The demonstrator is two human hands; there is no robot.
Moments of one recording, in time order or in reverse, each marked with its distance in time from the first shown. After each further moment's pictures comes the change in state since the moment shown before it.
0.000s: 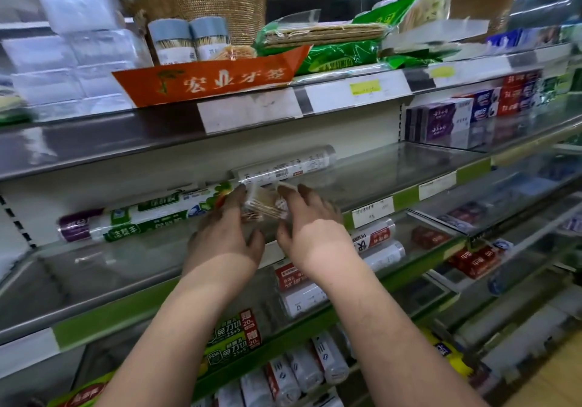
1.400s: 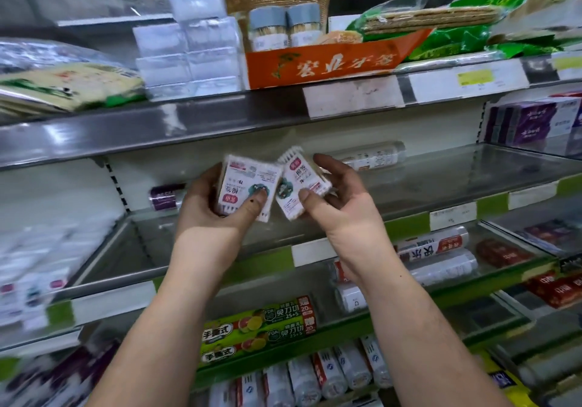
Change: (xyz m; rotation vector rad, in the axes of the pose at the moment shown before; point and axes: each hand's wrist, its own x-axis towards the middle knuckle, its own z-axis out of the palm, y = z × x) left_hand -0.015 -0.064 -0.059 -0.850 0.351 -0.113; right_hand -0.006 -0.053 0.022 1.312 0.005 -0.066
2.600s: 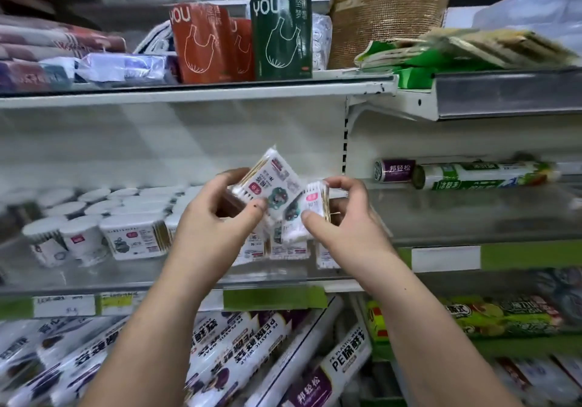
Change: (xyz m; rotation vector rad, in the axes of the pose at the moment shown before) left_hand 0.034 -0.079 -0.408 0.219 0.064 0.012; right_hand -0.076 0.073 0.382 -0.519 -0.240 0.136
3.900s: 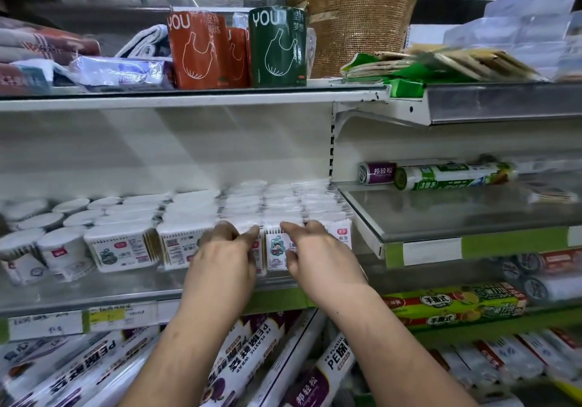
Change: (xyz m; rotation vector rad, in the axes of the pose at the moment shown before) left_hand -0.012 -0.045 0.008 0.854 -0.147 0.186; right_hand -0.006 0.013 0.048 -0.868 -0.083 -0.109
